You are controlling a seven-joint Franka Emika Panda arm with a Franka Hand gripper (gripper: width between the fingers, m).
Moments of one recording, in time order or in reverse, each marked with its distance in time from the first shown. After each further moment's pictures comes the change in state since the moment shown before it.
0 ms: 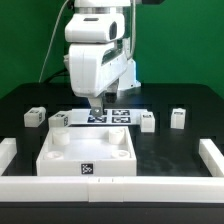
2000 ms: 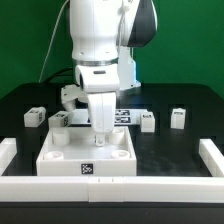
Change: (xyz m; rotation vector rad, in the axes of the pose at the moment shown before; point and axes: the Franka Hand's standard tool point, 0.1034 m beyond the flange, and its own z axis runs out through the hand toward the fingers) arm -0.041 -0.081 0.089 0.048 -0.007 -0.441
